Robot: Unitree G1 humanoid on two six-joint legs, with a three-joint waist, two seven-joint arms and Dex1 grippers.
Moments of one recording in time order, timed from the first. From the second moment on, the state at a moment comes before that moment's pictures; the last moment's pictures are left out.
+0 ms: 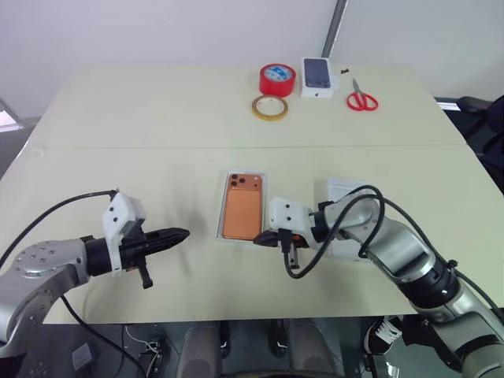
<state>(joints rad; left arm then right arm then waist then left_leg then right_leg) 0.12 0.91 0.26 -0.52 -0.77 0.62 -0.85 -0.56 -0.64 0.47 -0.37 0.18 0.72 1.05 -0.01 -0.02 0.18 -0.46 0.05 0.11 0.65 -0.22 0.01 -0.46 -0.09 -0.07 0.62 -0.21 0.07</state>
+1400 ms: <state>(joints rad) -0.16 0.74 0.15 -0.38 -0.71 0.92 -0.52 -0.71 -0.61 0.39 -0.15 0.06 0.76 0.86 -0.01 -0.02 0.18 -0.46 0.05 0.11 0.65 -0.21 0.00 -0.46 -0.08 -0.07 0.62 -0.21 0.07</state>
